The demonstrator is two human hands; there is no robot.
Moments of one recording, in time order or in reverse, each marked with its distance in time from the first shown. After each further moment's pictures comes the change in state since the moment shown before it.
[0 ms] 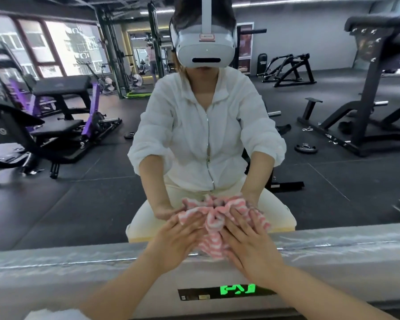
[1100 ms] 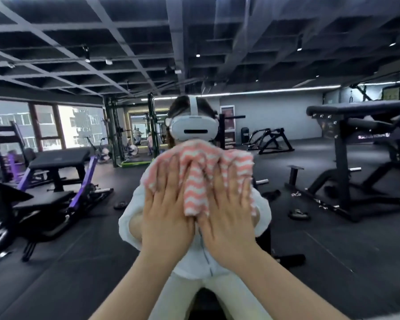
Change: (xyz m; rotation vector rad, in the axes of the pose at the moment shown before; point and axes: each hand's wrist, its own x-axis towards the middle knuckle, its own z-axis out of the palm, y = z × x) left_hand 0.162 -0.134 -0.114 -0.137 0.509 -0.569; right_hand 0.195 0.060 -0.125 0.022 0.466 0.364
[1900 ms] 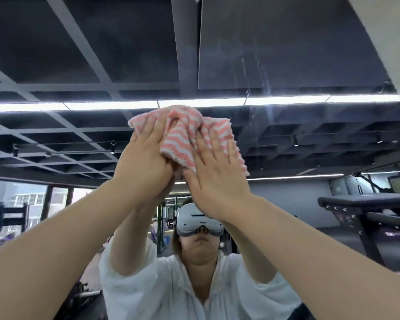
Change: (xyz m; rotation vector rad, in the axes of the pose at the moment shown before) left_hand 0.260 -0.088 -0.093 0.164 -0.044 0.039; right_hand 0.256 0.006 -0.081 -0.039 -0.008 -0.152
